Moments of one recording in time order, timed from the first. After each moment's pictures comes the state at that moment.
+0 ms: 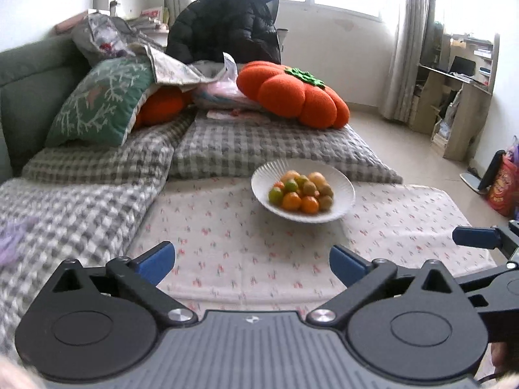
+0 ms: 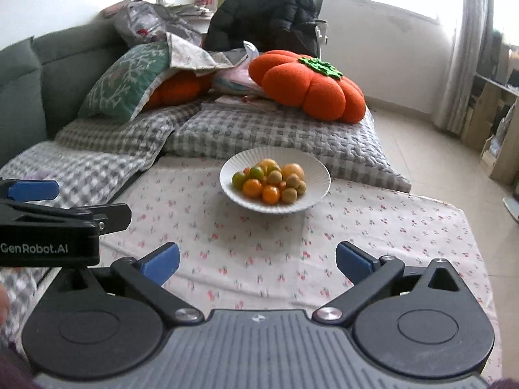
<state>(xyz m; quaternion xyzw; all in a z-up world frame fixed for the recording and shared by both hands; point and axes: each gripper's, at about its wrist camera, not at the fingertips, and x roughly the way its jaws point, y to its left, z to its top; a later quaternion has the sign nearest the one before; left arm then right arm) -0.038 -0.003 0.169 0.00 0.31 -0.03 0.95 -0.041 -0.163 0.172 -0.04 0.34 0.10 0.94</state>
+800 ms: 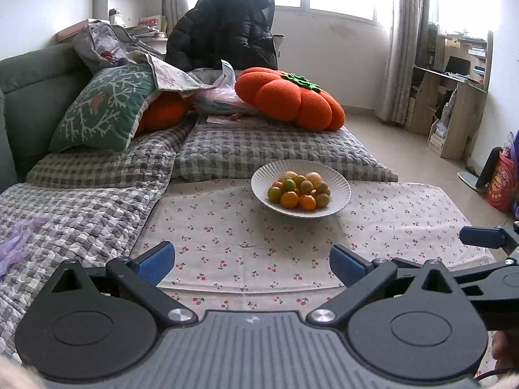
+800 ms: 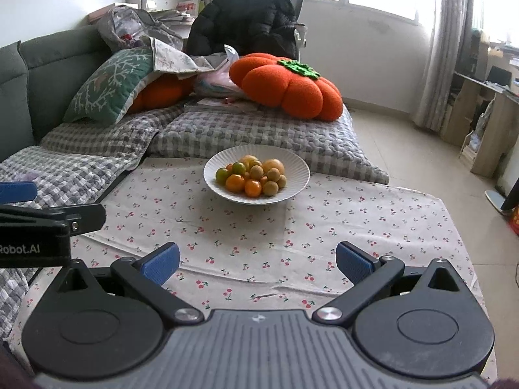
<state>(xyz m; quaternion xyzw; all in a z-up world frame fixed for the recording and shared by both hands) -0.058 -0.005 0.169 0.01 0.29 -0.04 0.96 -0.056 -0.163 0.166 -0.03 0.33 0.06 0.94</state>
